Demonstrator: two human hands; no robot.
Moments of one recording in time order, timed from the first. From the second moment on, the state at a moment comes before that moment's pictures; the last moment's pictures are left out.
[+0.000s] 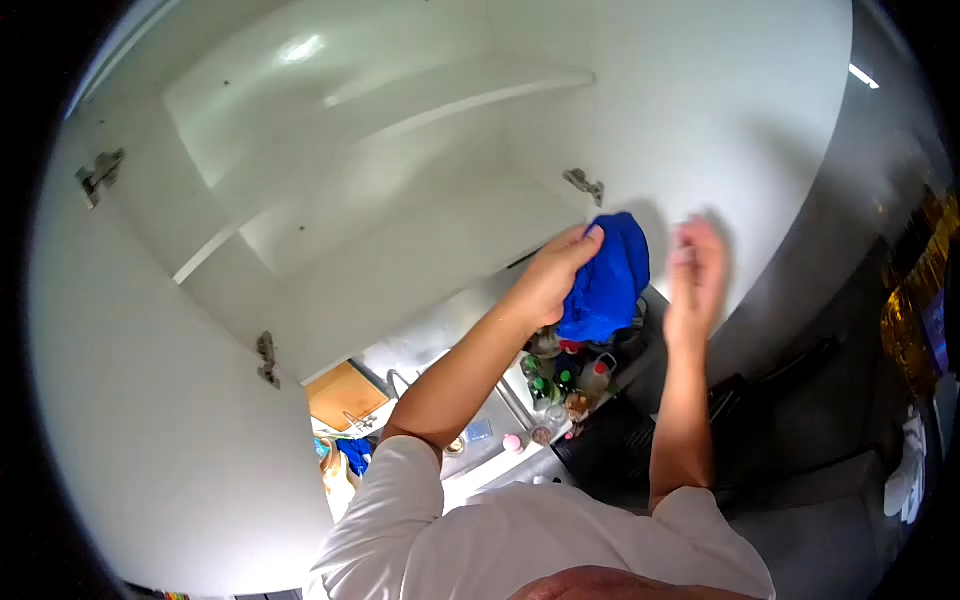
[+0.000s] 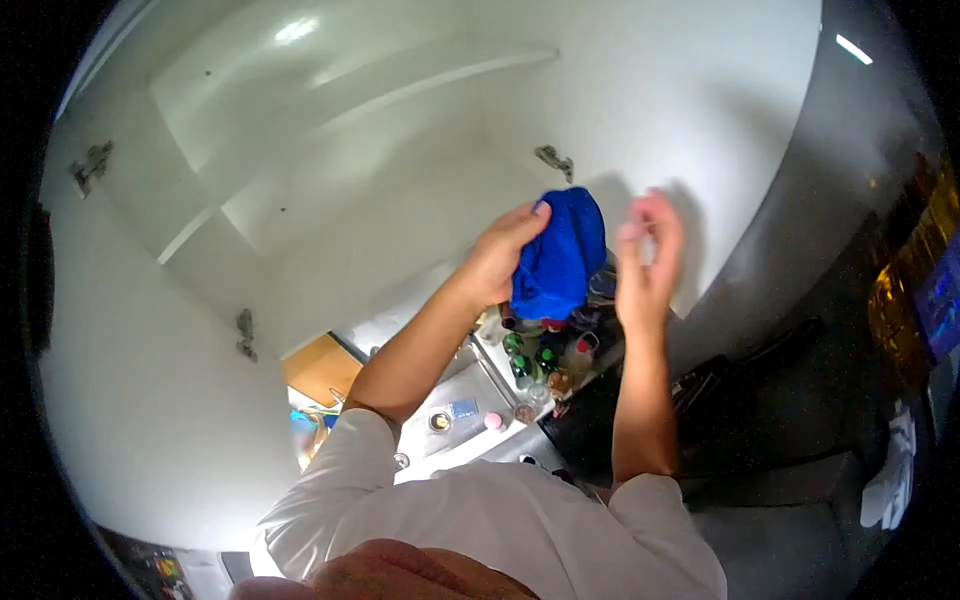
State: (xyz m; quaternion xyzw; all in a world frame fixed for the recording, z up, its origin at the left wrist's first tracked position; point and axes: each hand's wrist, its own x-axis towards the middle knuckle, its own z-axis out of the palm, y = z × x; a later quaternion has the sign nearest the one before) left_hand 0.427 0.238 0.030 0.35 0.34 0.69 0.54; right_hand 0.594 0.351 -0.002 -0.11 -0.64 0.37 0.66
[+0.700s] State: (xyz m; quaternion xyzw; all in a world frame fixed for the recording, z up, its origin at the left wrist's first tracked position) left_hand 0.342 0.070 0.181 0.43 0.67 0.57 -0.23; right_hand 0.423 0.351 0.255 0.15 -0.45 0.69 0.54
